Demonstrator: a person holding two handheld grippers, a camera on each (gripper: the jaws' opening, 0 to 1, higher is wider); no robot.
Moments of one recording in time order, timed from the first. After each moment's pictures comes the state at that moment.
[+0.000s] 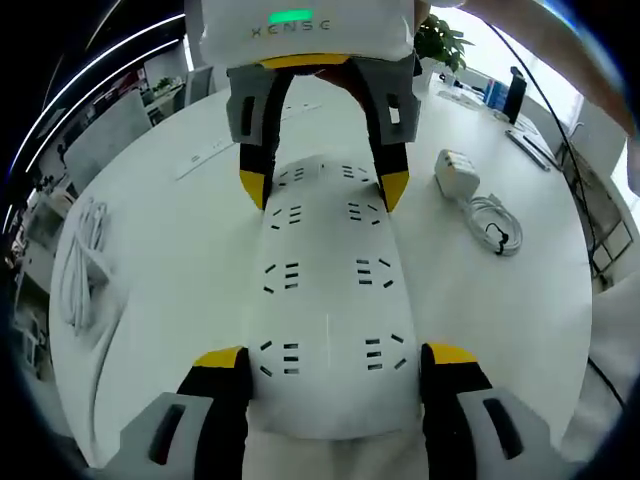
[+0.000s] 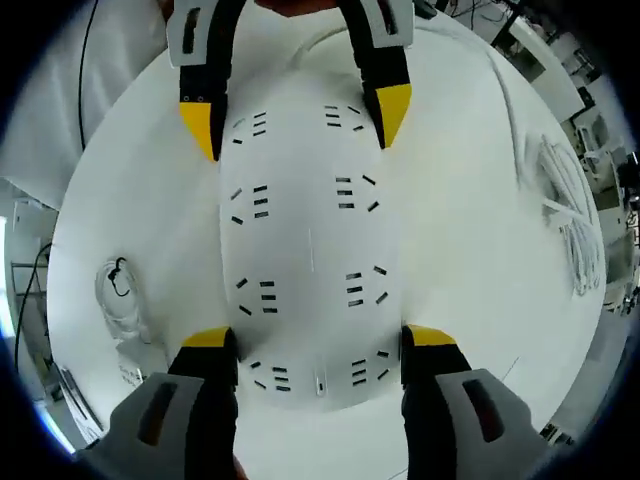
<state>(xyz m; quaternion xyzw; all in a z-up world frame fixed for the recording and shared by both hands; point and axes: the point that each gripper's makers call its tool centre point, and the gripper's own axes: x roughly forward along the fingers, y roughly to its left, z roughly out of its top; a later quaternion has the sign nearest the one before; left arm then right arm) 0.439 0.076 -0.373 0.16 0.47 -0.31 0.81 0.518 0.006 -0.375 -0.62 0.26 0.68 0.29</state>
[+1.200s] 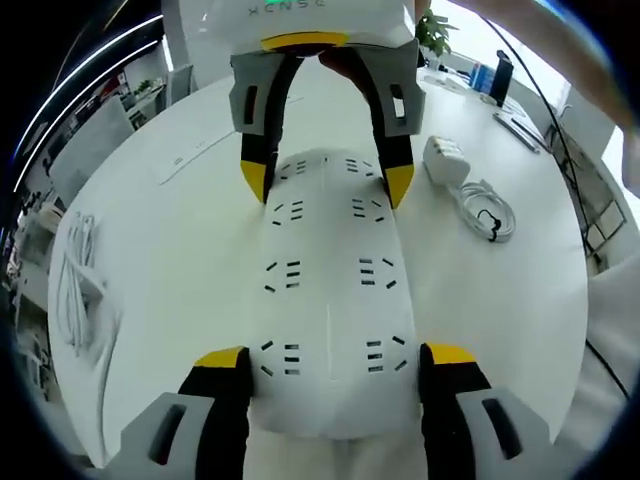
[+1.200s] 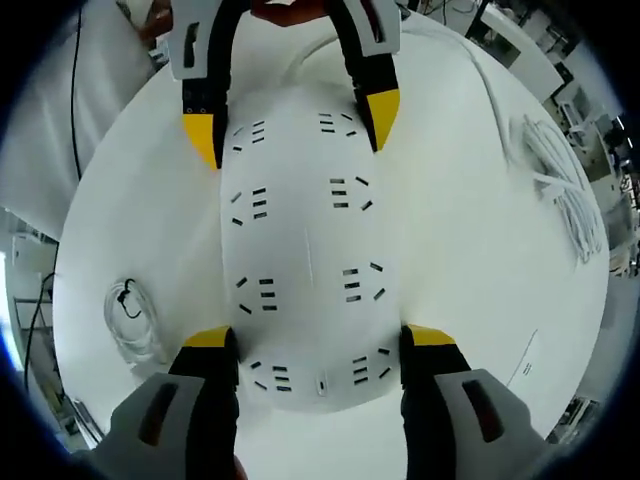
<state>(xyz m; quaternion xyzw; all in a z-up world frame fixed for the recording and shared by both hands) 0.434 0.072 -0.373 0.19 0.48 -0.33 0.79 0.517 0.000 -0.377 -0.58 0.29 0.68 0.34</state>
